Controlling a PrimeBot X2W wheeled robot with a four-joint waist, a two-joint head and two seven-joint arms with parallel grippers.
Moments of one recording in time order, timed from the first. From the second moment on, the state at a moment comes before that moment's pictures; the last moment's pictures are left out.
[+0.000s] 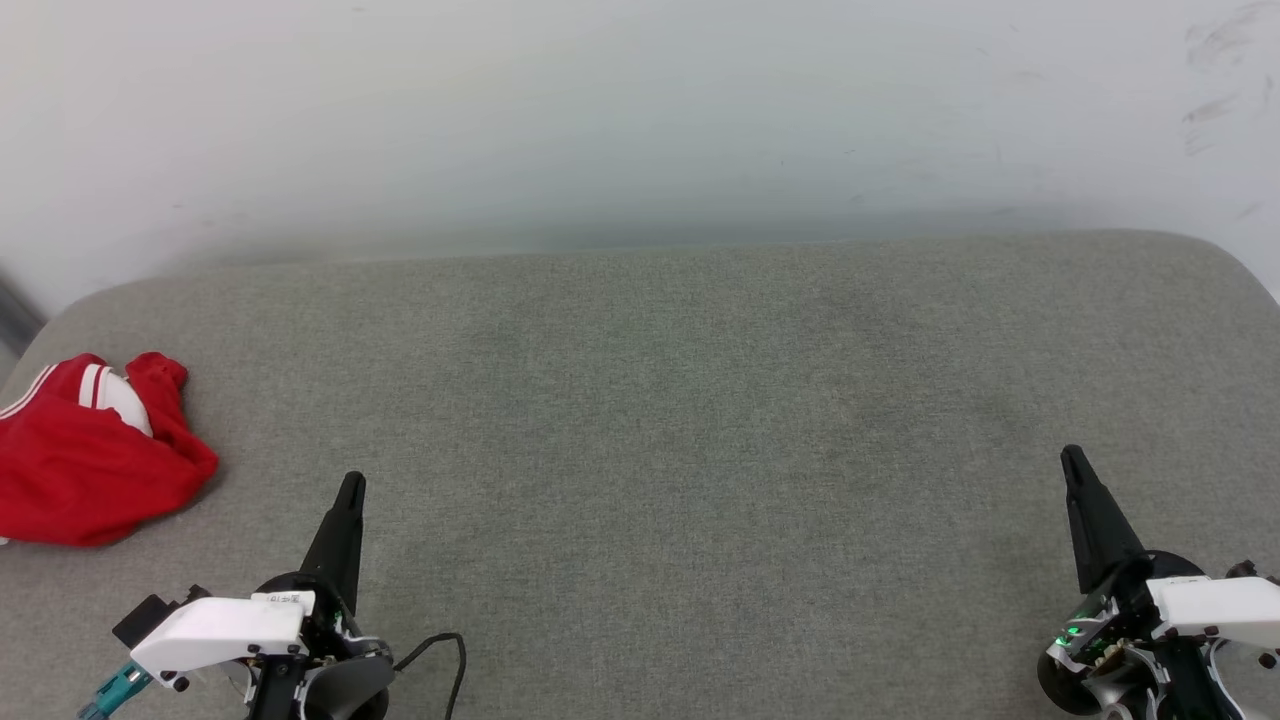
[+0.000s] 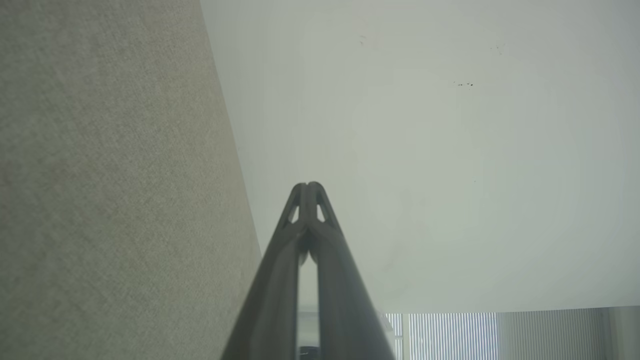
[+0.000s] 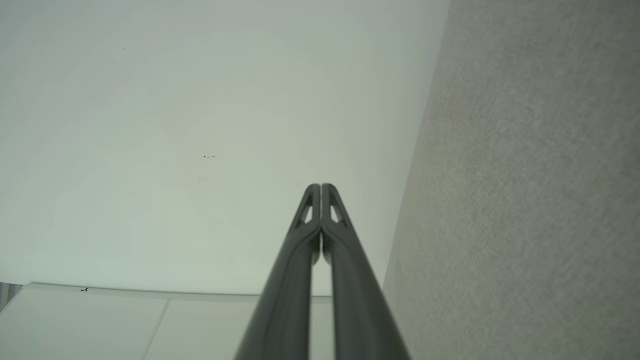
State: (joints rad) left arm -0.11 0.05 0.11 0.25 -1.61 -0.13 0.11; right arm -0.10 -0.05 -0.11 0.25 1.62 0.13 0.11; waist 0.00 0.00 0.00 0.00
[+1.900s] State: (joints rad) left arm 0.02 0.05 0.03 0.07 -0.83 0.06 -0.08; right arm 0.01 -0.05 -0.05 0.09 0.74 0.13 -0.08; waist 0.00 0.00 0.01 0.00
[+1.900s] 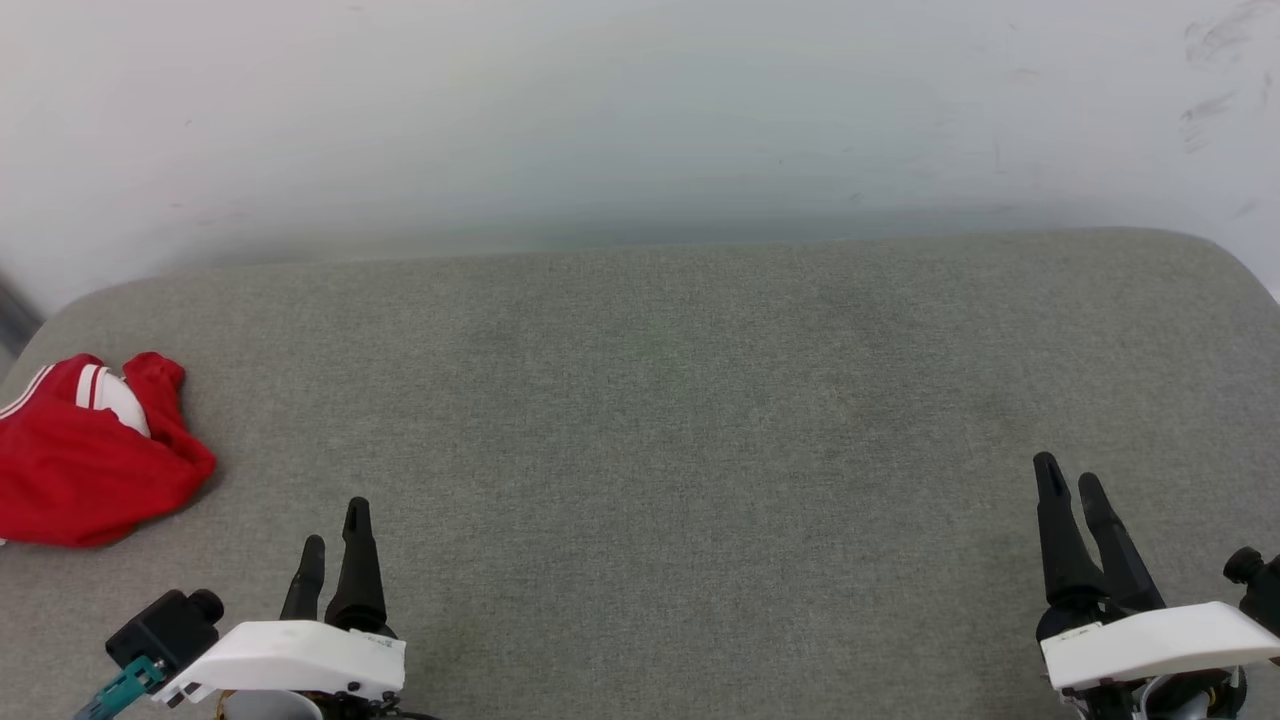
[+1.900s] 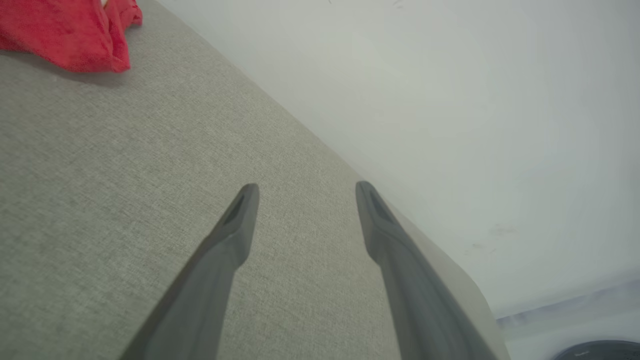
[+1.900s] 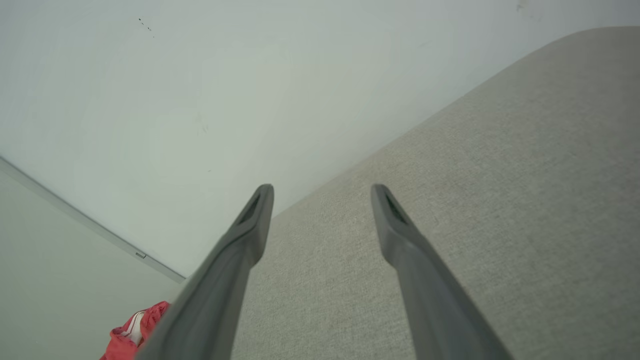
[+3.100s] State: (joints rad) left arm 0.07 0.05 -0.01 0.01 -0.40 0.10 -0.18; right arm 0.06 -0.05 -0.01 0.02 0.31 0.13 -0.18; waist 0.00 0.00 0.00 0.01
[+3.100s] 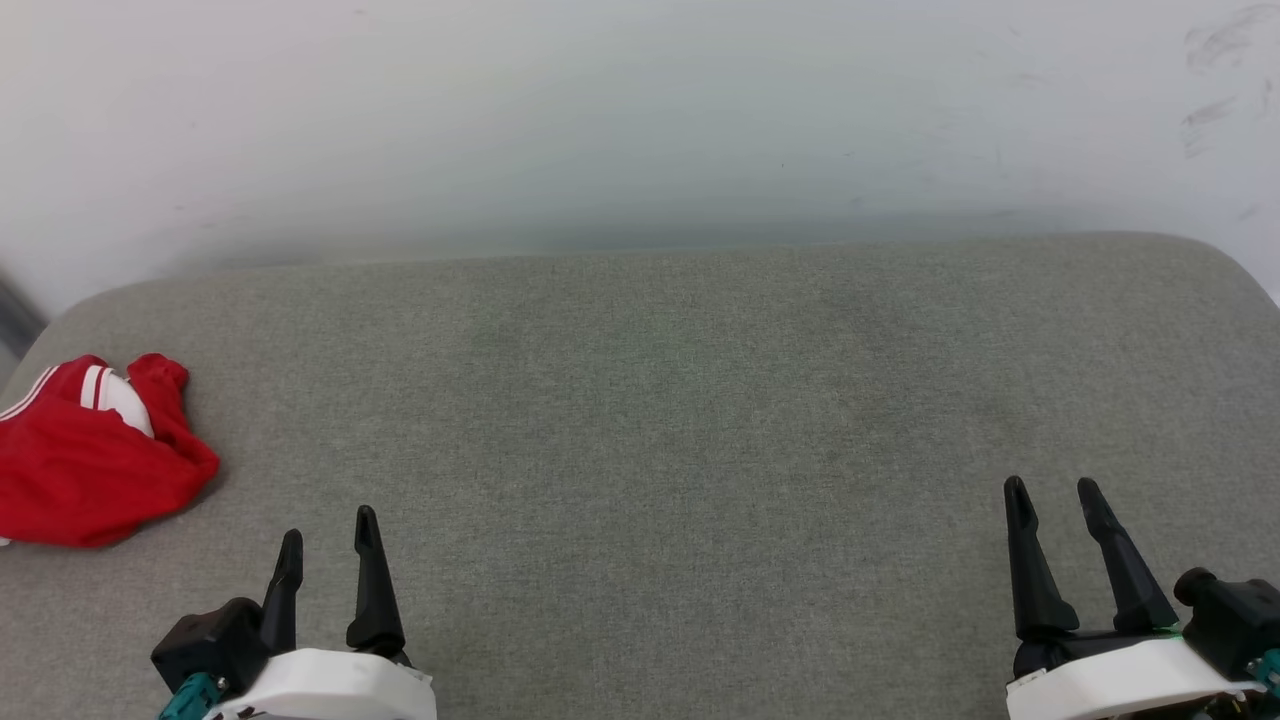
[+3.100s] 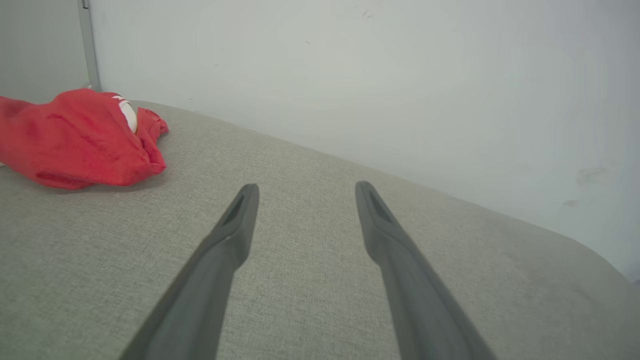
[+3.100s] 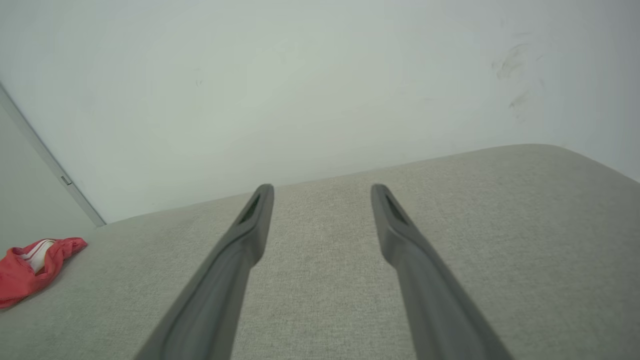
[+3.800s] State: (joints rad) left arm 0.10 0.05 -0.02 0.01 -0.23 0.08 -0.22; right arm 0.09 -0.05 -0.01 0.00 0.14 0.13 -0.22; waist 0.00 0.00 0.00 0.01
